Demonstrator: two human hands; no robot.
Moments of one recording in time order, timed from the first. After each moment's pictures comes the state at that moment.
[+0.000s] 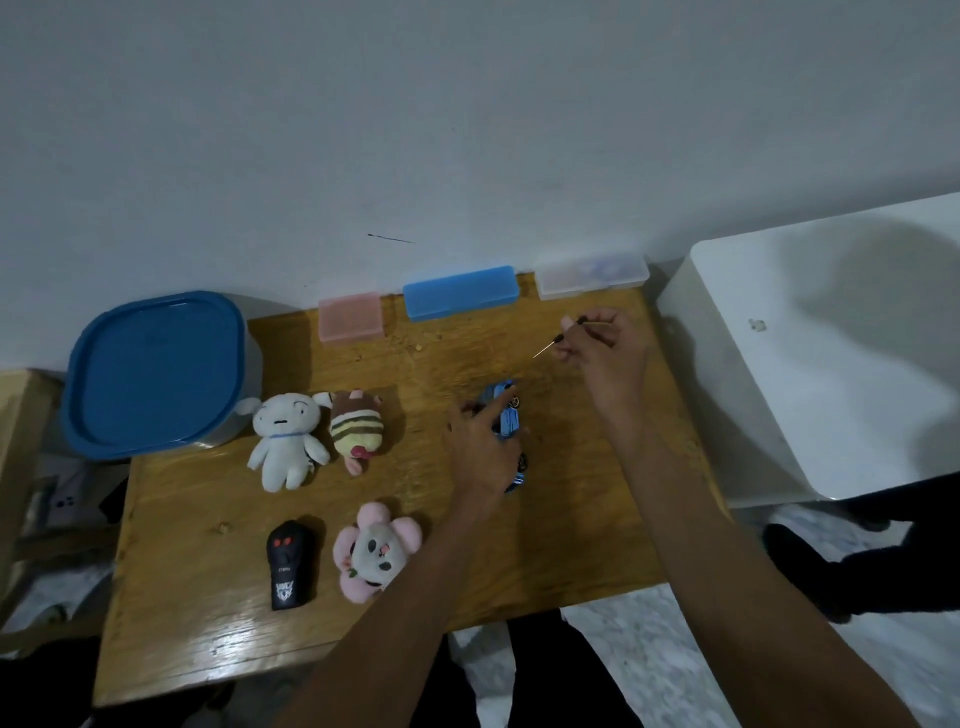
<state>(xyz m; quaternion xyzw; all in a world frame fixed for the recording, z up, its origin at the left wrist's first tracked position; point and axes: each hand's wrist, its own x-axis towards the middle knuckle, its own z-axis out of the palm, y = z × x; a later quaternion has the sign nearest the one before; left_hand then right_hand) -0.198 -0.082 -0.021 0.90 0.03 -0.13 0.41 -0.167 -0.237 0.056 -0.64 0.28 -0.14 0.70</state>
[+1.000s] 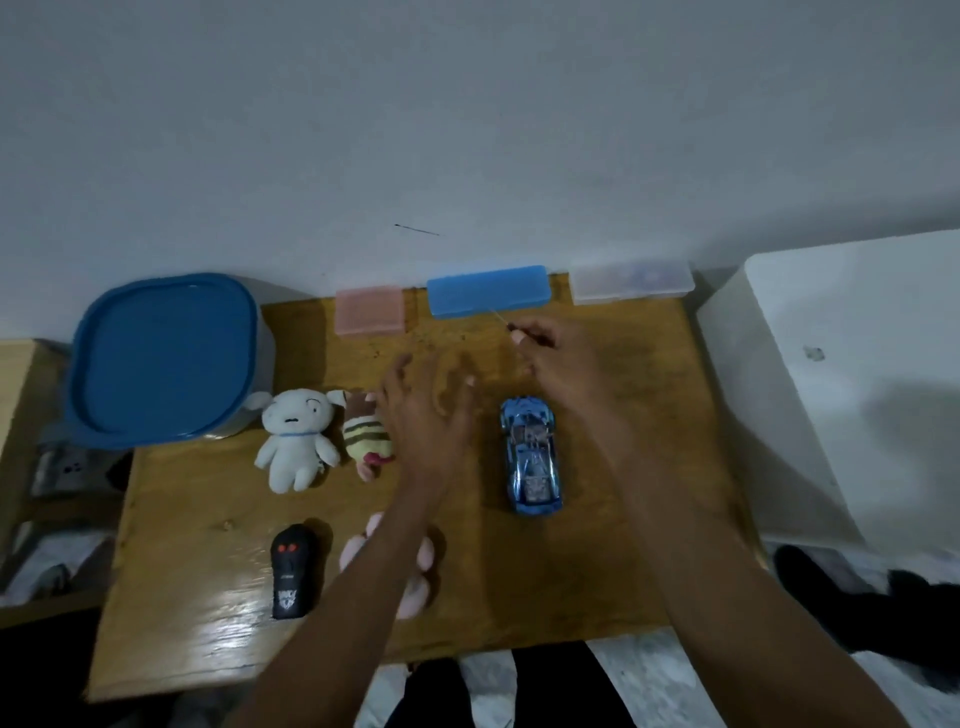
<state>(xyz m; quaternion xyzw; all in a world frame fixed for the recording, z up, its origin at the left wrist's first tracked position) -0.143 -0.015 -0.011 0.92 0.06 0.07 0.37 -0.106 -0.188 0.035 -0.79 0.15 0.07 0.59</state>
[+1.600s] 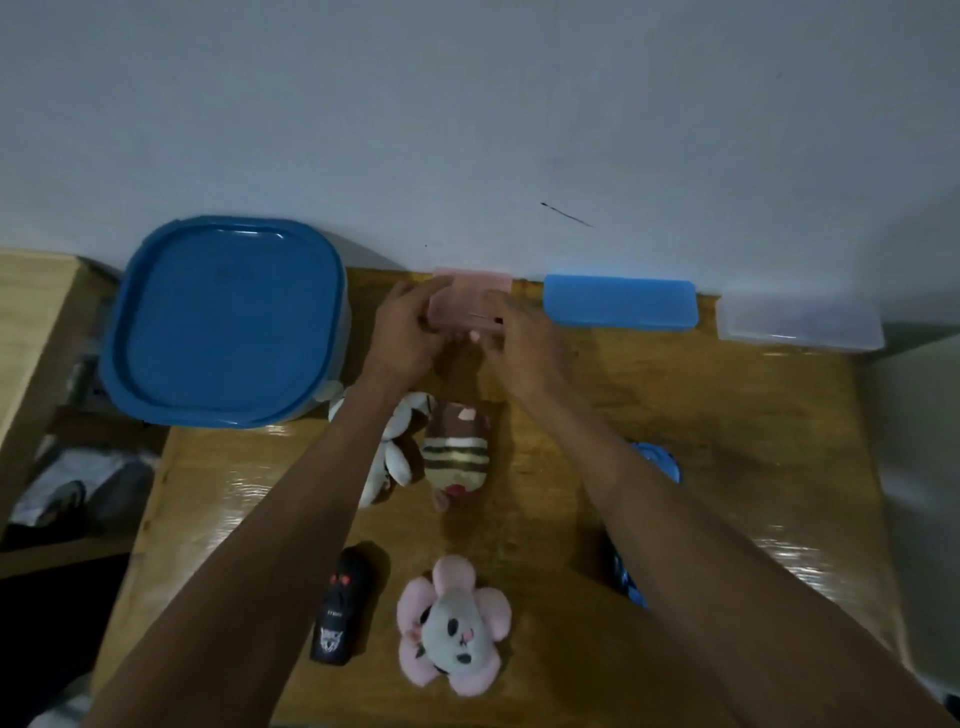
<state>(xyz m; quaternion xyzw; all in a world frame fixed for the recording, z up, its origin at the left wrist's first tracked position) 0.008 0.136 -0.070 0.92 -0.01 -0.02 0.39 -0.009 -0.031 -0.050 -0.96 -0.04 0.05 0.28</state>
